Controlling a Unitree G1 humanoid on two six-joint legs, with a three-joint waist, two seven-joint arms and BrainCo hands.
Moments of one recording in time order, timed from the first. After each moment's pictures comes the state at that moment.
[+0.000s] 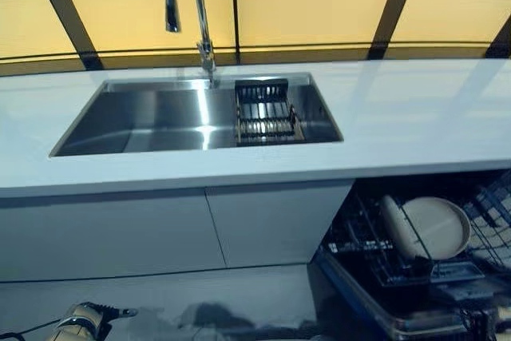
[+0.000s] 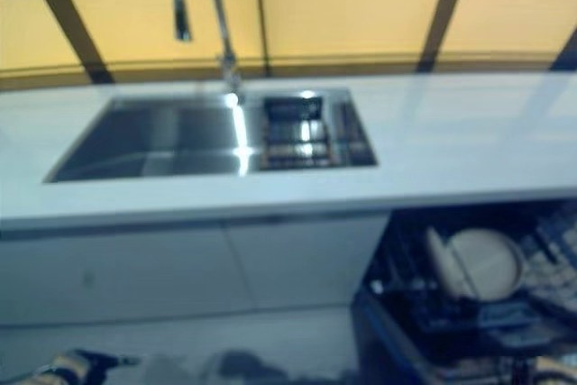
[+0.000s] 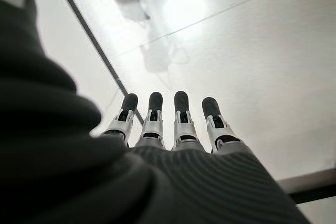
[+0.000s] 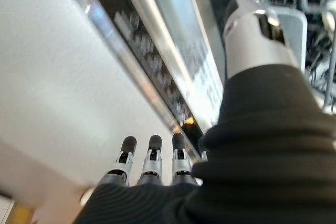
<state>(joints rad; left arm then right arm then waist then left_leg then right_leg) -0.22 0.61 -0.20 1.31 0.09 0.27 -0.16 -0.20 -0.69 -0.12 1.32 0.31 0.45 -0.15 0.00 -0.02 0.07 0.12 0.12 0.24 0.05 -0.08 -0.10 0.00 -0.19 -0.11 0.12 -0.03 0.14</state>
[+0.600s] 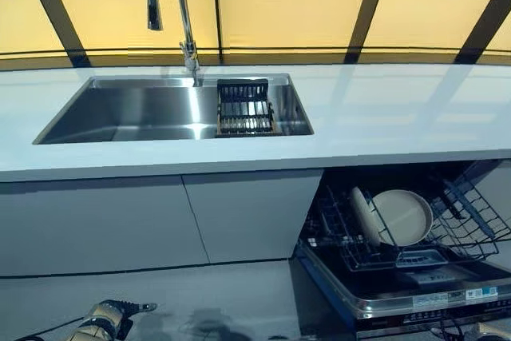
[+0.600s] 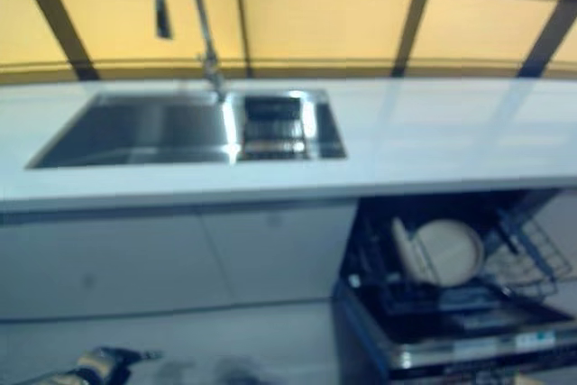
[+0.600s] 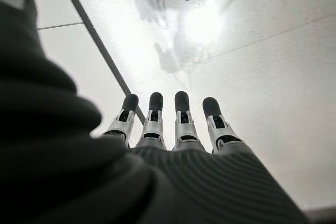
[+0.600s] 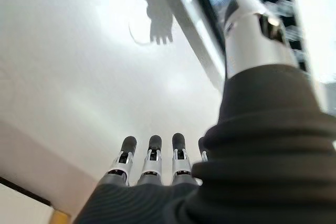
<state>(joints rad) -0.19 0.49 -0.21 1.28 0.08 0.29 -0.09 -0.11 -0.61 -0.11 1.31 0.43 0.50 -0.18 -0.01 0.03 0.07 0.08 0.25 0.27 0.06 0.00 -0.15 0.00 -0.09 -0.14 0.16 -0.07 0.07</state>
